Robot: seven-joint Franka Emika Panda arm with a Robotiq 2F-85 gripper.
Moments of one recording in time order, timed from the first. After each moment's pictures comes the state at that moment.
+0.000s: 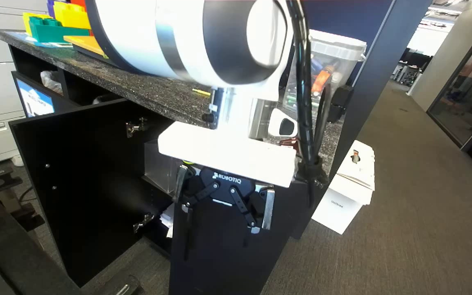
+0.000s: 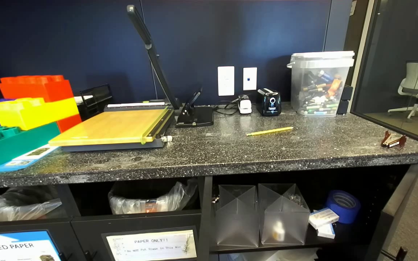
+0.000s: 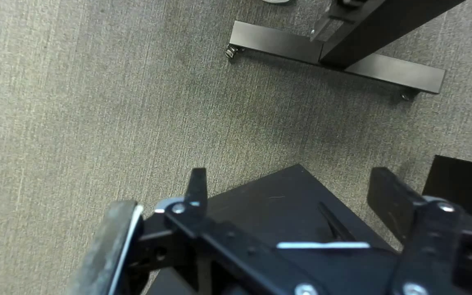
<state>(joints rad) -0.05 0.64 -0.15 -2.09 -0.19 2.52 -0.31</state>
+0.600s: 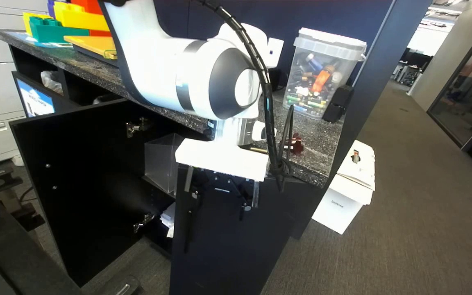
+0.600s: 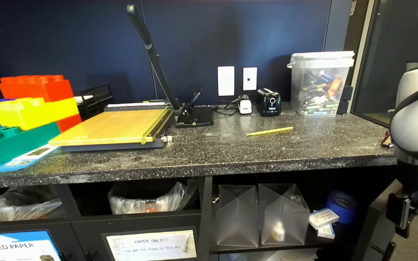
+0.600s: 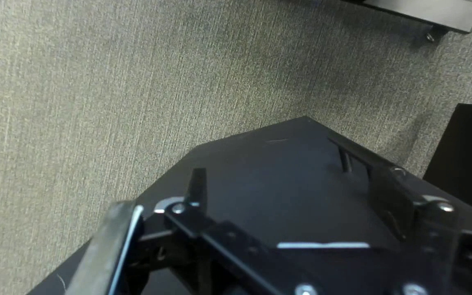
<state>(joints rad) -0.02 0.88 -0.09 -1.81 -0.19 2.58 -0.25</state>
